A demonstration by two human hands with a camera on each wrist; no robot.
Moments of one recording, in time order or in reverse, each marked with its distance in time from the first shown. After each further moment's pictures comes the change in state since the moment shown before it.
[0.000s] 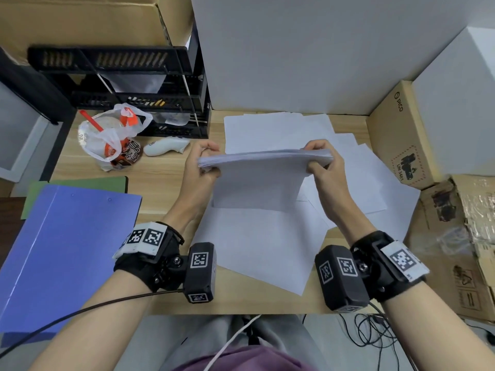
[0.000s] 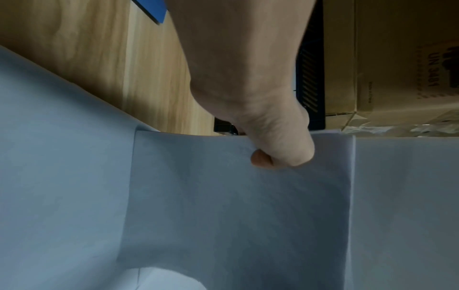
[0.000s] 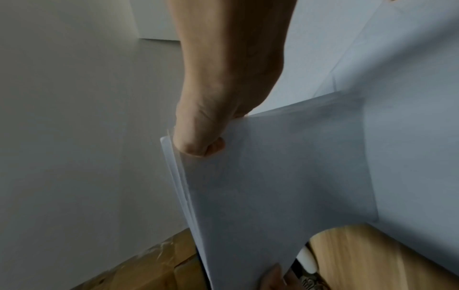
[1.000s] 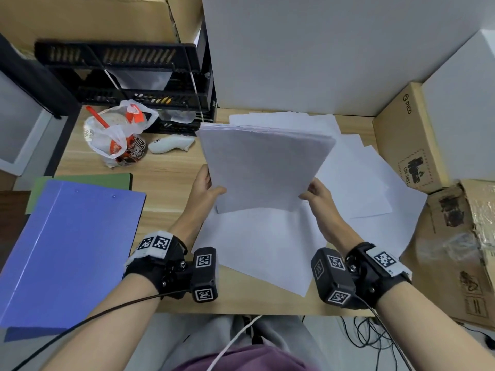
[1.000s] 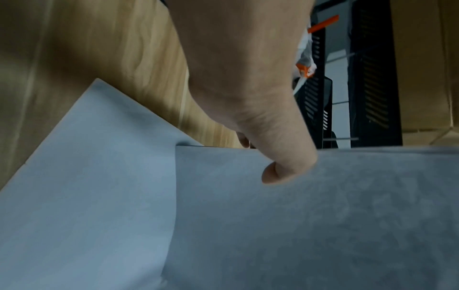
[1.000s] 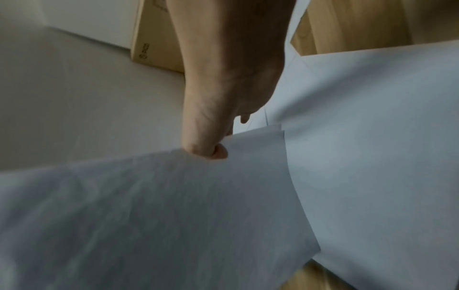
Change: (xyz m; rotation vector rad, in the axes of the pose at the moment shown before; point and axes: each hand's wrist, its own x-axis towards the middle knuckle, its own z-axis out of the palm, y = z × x) left_hand -0.016 -0.039 -0.011 -0.014 -0.033 -0.297; right_hand -0.010 0.074 0.001 -0.117 -0.050 0.362
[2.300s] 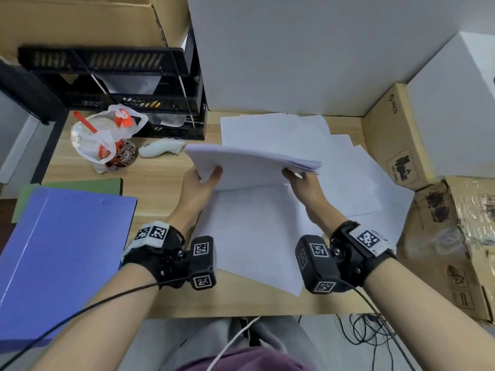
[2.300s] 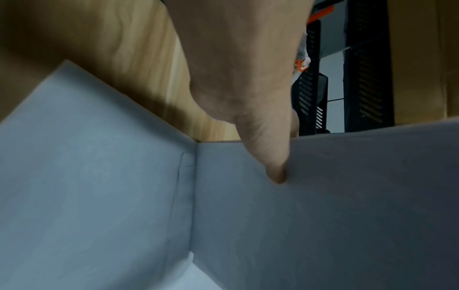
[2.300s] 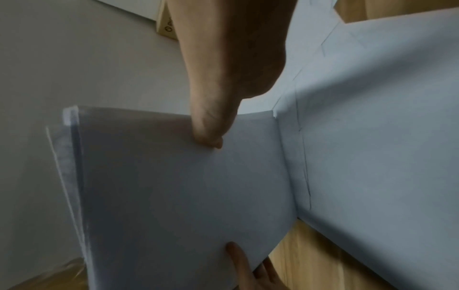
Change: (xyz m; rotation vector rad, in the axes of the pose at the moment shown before) left_hand 0.017 0.012 0.009 0.134 0.140 0.078; right_hand 0.007 -0.046 0.013 -0.094 0.108 -0.092
